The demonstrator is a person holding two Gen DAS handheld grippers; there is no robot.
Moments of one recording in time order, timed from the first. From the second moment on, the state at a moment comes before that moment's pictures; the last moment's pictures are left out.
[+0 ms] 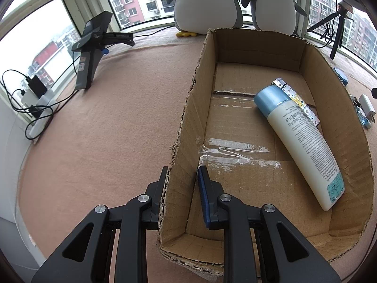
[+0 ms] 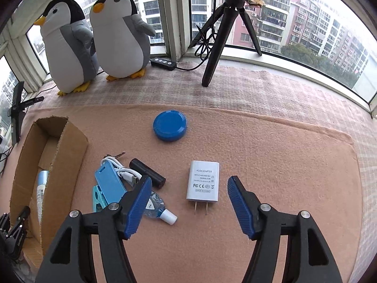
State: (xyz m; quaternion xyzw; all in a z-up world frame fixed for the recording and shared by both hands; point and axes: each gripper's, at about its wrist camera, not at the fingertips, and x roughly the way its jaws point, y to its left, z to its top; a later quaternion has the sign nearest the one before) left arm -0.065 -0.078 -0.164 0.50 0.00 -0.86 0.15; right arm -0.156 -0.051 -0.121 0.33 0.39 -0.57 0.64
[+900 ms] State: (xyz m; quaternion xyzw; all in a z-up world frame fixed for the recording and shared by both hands) left arm -0.065 -0.078 -0.164 0.50 0.00 -0.86 0.15; right arm -0.167 -0.086 -0.171 0.37 0.44 -0.56 0.60
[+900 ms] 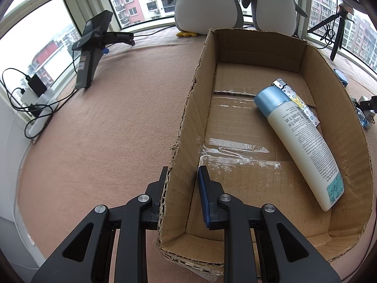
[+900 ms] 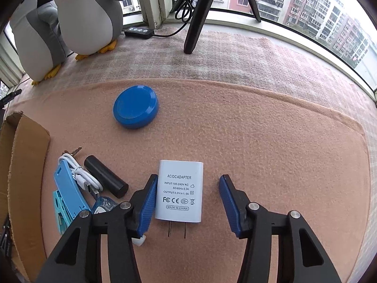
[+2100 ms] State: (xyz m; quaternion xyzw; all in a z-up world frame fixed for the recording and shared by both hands) left arm -0.060 -0.078 -0.165 0.49 0.02 -0.86 0.14; right arm 0.012 0.018 -0.083 0.26 0.42 -0.41 0.77
